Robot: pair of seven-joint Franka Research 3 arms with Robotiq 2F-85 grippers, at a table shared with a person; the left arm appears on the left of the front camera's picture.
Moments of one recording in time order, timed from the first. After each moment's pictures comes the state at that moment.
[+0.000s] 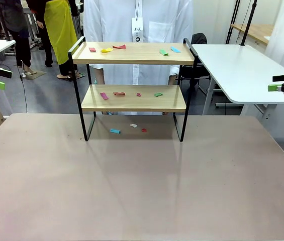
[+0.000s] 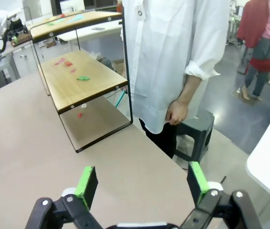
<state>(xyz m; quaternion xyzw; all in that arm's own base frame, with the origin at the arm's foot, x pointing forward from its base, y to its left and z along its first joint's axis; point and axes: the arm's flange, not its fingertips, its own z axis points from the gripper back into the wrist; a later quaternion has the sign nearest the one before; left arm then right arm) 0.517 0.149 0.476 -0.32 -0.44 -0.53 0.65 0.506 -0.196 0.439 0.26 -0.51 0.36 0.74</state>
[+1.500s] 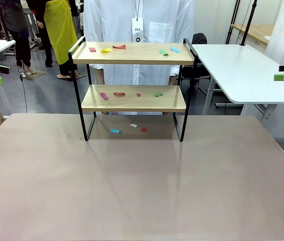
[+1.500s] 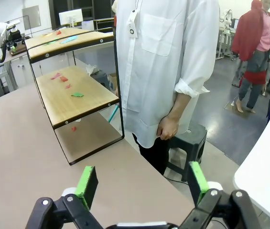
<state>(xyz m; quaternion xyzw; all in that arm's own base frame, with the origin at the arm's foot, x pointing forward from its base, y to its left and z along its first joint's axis) 0.517 0.157 0.478 -0.35 -0.46 -0.51 0.64 0.516 -0.208 0.460 0.26 -0.54 0.35 0.72</state>
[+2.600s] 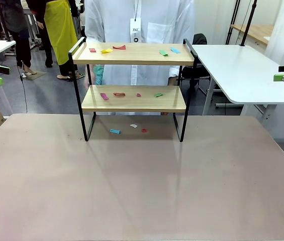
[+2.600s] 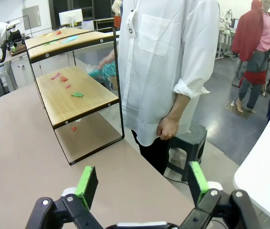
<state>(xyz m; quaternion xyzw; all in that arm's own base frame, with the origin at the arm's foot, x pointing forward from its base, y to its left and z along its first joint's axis) 0.517 0.157 0.478 -0.35 -0.46 -0.51 0.64 0.516 -0.208 0.460 0.26 -0.54 0.35 0.72</state>
